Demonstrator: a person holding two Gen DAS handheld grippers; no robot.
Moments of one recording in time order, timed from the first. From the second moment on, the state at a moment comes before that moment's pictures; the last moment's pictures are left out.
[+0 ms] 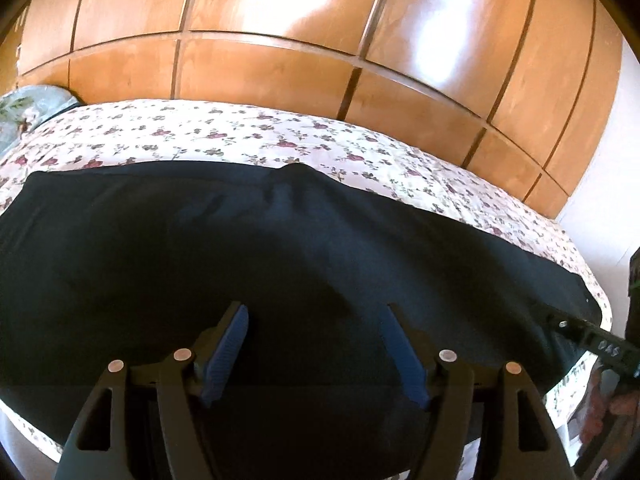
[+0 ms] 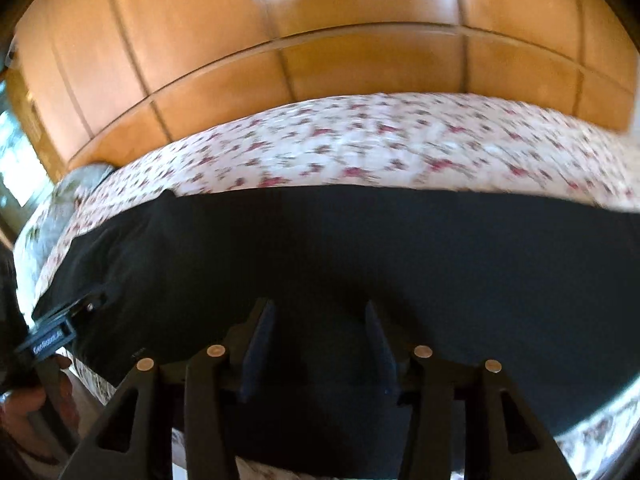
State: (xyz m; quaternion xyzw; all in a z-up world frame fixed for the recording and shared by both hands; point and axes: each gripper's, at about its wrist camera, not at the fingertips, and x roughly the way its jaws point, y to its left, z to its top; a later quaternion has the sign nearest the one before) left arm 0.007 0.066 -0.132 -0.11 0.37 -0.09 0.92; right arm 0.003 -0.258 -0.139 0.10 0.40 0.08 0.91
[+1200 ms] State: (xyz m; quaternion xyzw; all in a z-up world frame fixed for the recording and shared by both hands) left arm 0.000 0.047 -0.136 -0.05 0.37 -0.07 0.93; right arm -0.088 -0.540 -0.172 0.44 0.22 -0.18 0.85
